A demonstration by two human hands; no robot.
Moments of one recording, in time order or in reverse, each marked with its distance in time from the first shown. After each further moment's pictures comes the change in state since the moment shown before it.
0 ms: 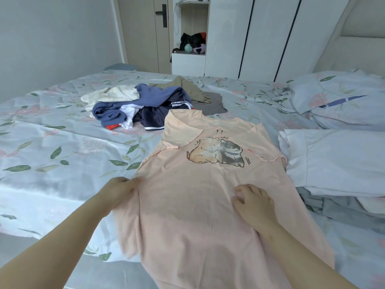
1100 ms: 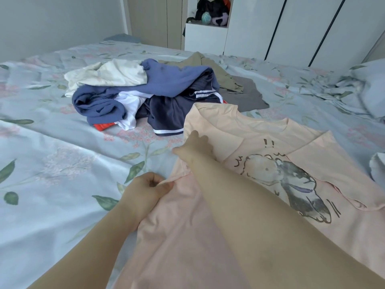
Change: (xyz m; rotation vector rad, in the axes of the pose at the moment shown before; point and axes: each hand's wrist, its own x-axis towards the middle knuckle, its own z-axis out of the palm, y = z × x) left_hand 0.165 0.030 0.030 -0.174 -0.050 0.121; right_hand 0.276 -0.245 0.097 0.219 -0.249 0.140
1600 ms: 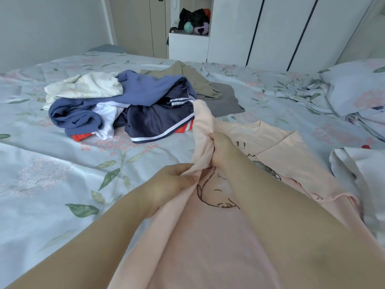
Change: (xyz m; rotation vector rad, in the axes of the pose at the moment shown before) left_hand -0.030 0.076 0.060 -0.071 -0.465 0.085; right_hand 0.009 0.073 -0.084 1.201 -0.095 0.207
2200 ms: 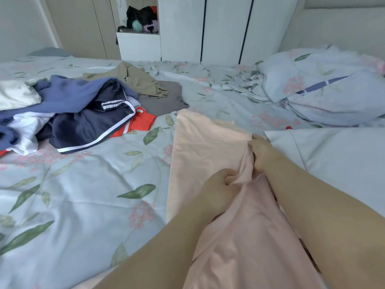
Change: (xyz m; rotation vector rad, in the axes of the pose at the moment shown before) left_hand 0.053 0.020 0.222 0.190 -0.168 0.091; right_hand -0.012 -0.042 -0.255 -0.124 0.411 -0.187
